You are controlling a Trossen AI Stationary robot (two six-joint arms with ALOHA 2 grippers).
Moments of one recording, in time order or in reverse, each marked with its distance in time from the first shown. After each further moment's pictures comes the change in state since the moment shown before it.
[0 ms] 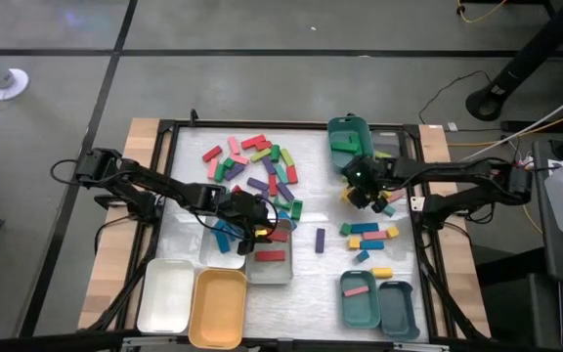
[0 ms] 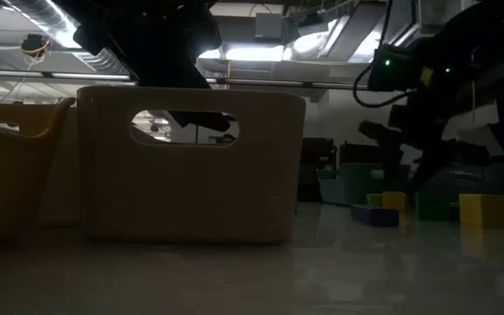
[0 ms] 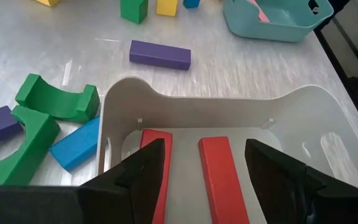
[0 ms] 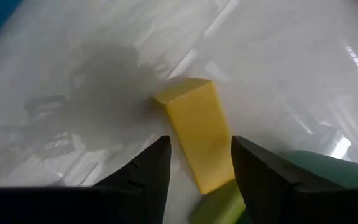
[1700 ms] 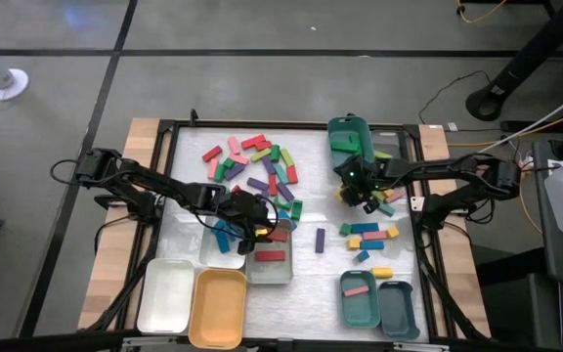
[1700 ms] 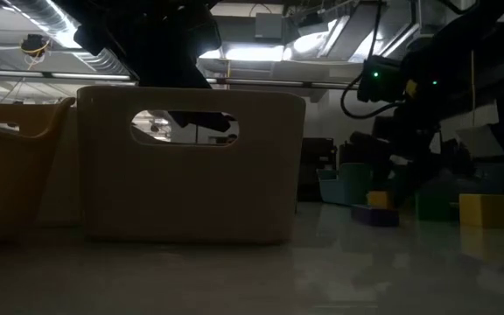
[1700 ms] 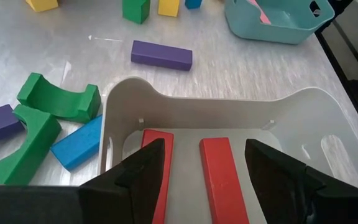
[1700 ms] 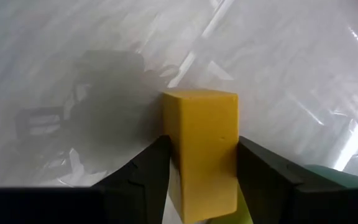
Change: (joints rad) left arm 0.003 -0.001 0.000 0.001 0.000 -0.010; right arm -0.001 0.124 0.004 0.111 -0.010 0.096
